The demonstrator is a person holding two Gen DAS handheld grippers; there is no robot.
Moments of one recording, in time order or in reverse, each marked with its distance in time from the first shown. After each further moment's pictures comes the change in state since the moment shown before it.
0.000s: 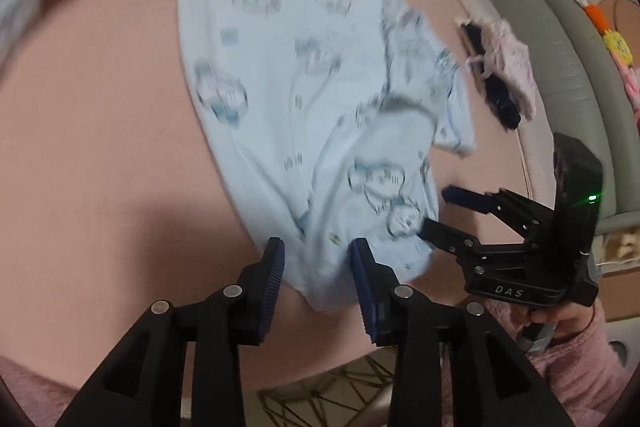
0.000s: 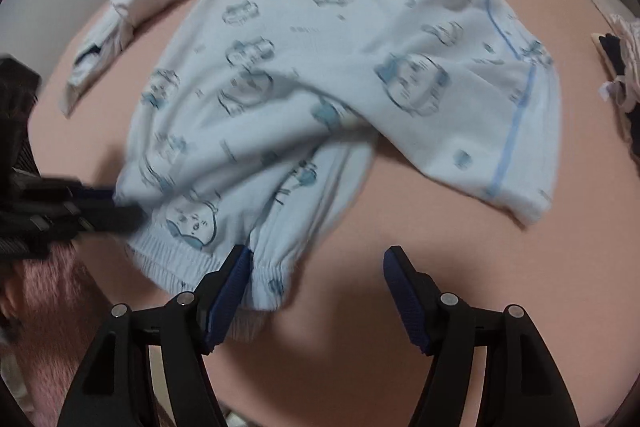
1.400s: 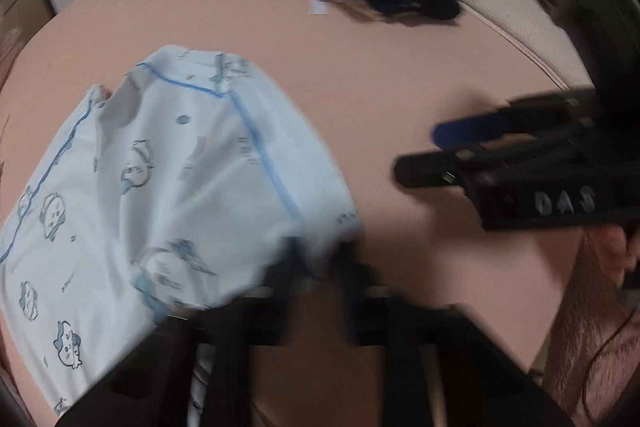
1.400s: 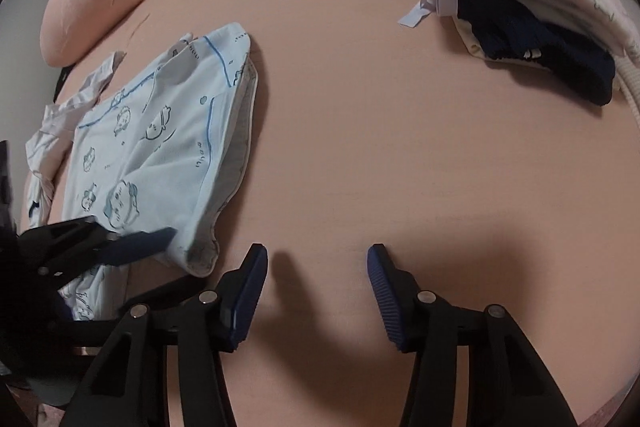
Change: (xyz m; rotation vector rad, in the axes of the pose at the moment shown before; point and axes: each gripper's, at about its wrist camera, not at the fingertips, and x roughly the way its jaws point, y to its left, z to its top) left arm 0.150 -0.204 0.066 0.668 0.001 0.142; right arm -0.017 -0.181 -0.013 0.421 -0.137 -0.009
